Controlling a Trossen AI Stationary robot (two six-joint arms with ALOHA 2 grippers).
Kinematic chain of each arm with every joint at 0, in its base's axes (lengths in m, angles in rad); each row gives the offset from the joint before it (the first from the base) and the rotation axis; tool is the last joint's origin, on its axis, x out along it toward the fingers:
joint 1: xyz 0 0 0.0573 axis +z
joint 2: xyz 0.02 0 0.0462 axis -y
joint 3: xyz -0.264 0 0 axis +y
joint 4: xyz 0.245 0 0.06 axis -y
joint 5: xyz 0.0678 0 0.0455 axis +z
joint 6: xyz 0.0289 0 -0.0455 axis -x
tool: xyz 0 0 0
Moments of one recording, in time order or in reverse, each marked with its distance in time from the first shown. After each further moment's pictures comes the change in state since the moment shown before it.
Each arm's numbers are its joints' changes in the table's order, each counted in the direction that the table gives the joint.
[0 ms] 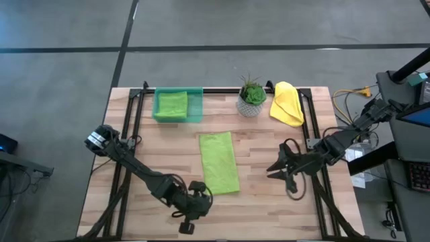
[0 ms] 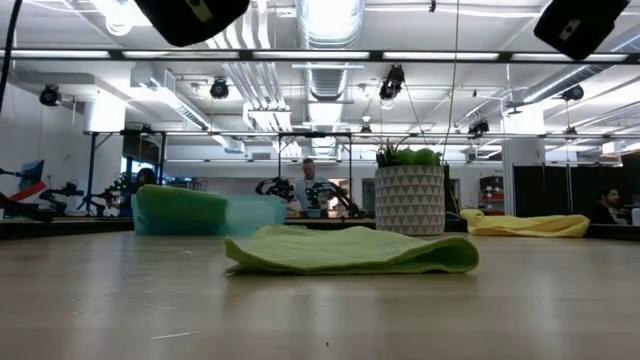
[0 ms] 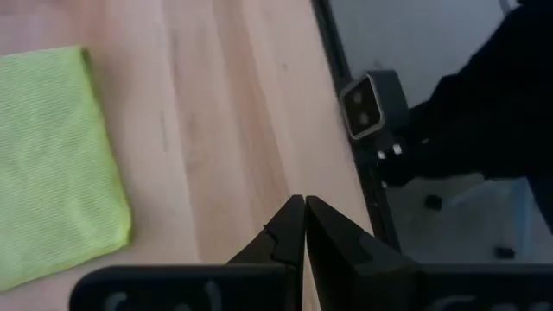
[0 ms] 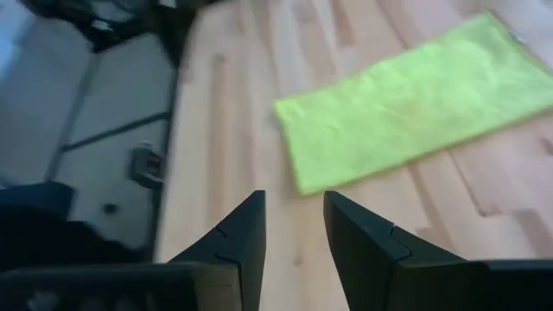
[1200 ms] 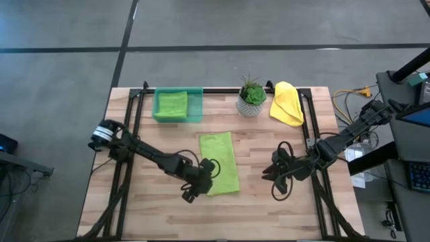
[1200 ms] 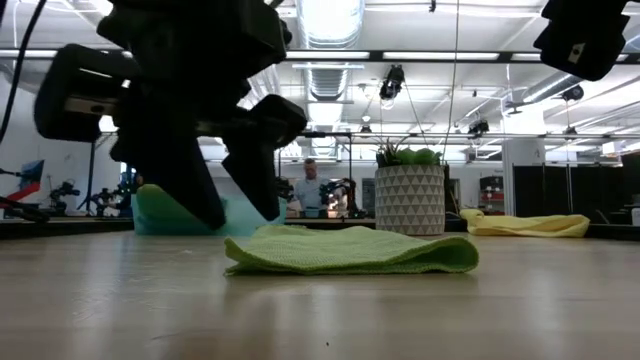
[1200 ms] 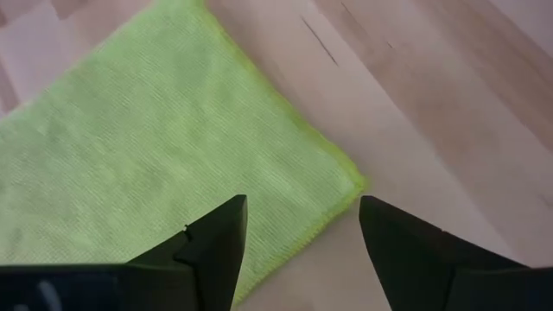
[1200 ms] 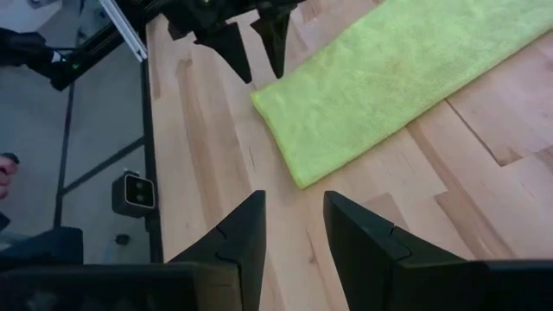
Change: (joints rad) left arm 0.255 -0.003 0.323 0.254 -0.071 -0.687; right arm -0.012 -0.113 0.002 0.038 -0.019 -0.245
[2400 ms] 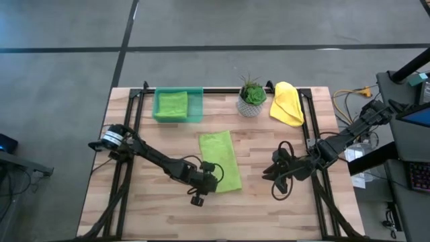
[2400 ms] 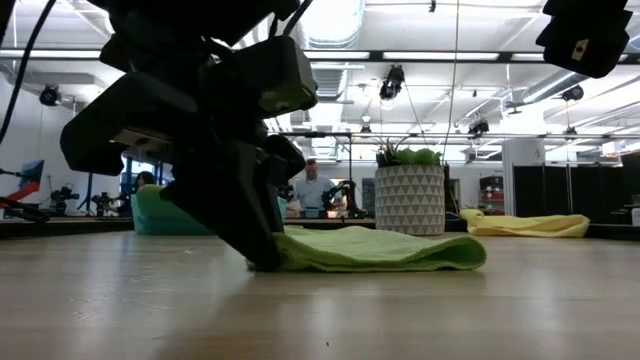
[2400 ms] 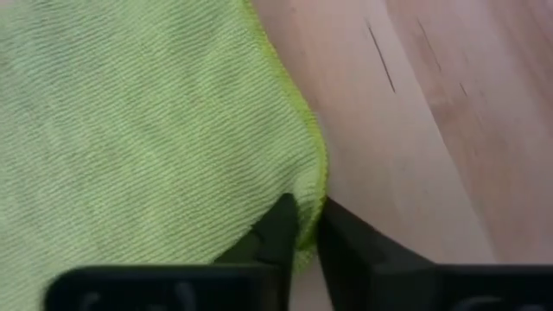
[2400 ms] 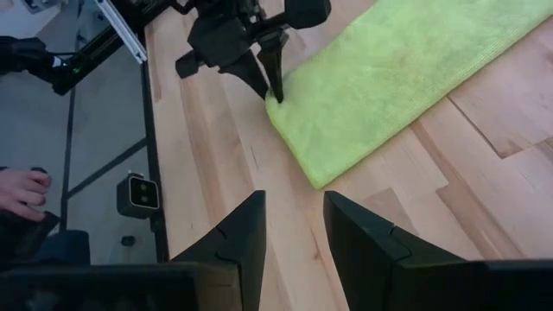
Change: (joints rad) left arm -0.013 -0.254 -0.021 0.084 0.079 0.305; right arm 0.000 0.000 -0.017 -0.025 0.004 -0.032
